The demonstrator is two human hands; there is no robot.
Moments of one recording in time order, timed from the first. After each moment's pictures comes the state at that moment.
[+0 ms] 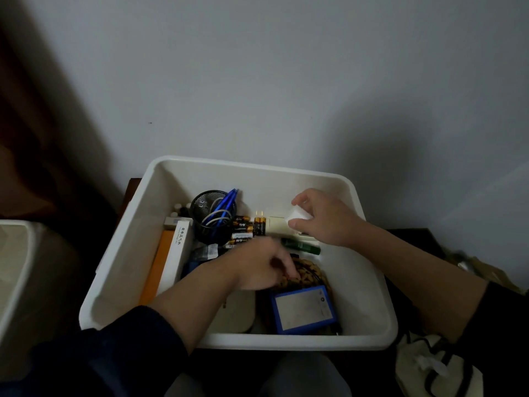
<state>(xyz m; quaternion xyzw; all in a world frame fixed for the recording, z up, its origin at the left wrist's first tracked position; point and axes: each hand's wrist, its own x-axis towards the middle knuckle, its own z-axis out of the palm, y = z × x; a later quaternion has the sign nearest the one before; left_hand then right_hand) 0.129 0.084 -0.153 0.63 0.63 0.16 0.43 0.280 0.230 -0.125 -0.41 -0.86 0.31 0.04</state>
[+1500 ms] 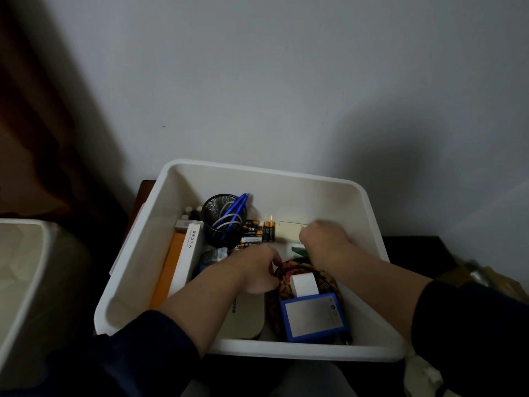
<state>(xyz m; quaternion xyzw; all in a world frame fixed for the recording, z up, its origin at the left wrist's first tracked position) 0.115 0.086 -0.171 0.59 0.69 0.07 0.41 0.251 0.208 -0.155 -0.37 -0.88 -0.06 -0.28</state>
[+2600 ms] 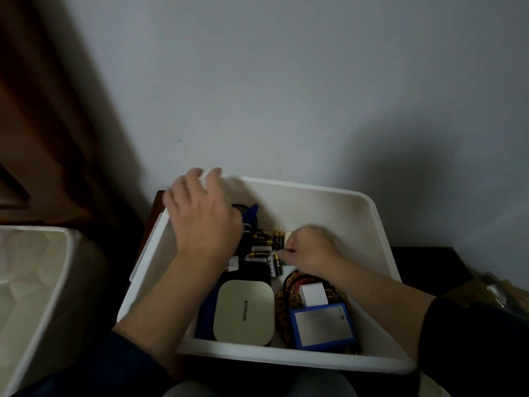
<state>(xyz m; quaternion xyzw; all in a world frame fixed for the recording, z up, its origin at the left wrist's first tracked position) 0.068 0.059 -0.100 0.40 0.88 0.22 -0.11 0.230 0.189 -0.160 -0.47 -0.84 0.26 -0.05</state>
